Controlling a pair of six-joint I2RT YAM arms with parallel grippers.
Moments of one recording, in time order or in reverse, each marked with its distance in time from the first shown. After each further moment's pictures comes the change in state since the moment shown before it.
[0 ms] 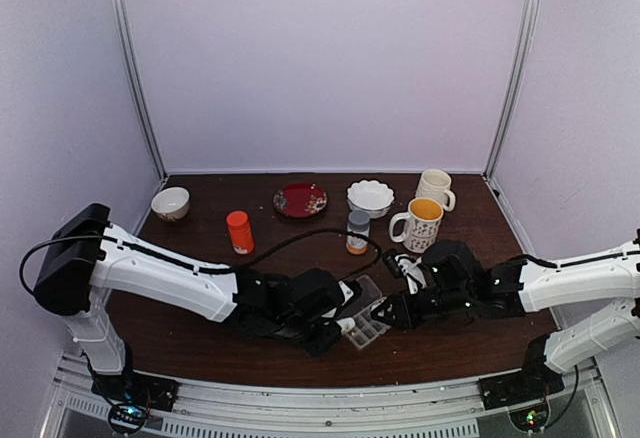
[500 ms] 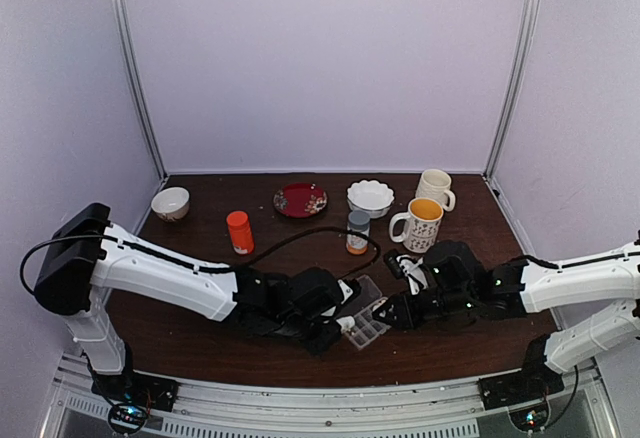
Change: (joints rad) left arm 0.006 -0.002 -0.002 0.005 0.002 0.000; right arm 0.000 -0.011 -0.008 -0.002 0.003 0.000
